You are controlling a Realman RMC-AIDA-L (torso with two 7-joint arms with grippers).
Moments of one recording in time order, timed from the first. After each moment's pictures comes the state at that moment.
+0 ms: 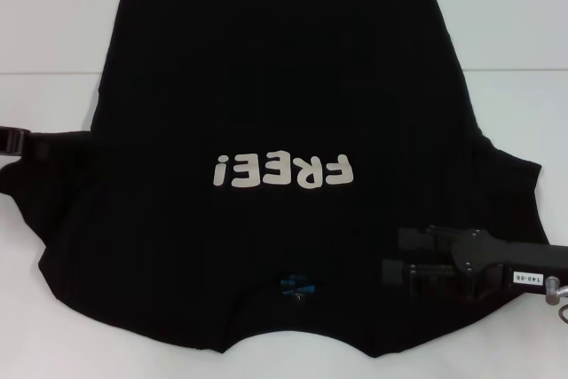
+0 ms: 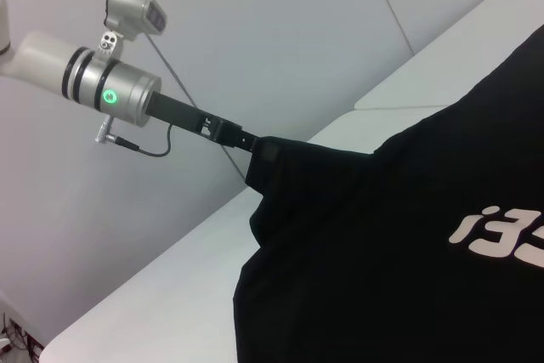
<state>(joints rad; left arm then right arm) -0.67 -1.92 0.58 0.92 2.61 1.39 -2.31 0.55 2.06 -0.57 -0.45 -2.11 -1.60 1.48</state>
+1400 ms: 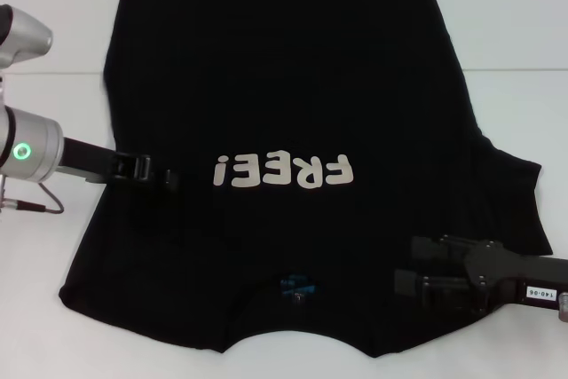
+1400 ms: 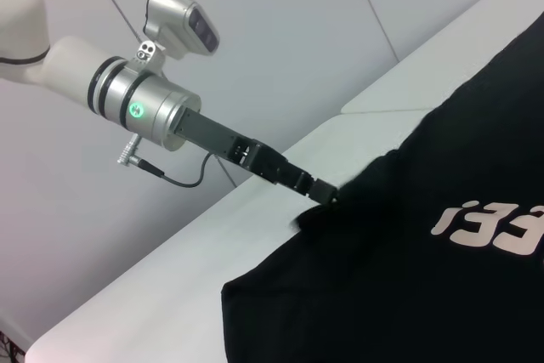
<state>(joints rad) -0.76 -2.03 0.65 0.77 2.55 1.35 -2.37 0.51 2.06 -0.54 -0.45 -2.11 -1.61 1.43</state>
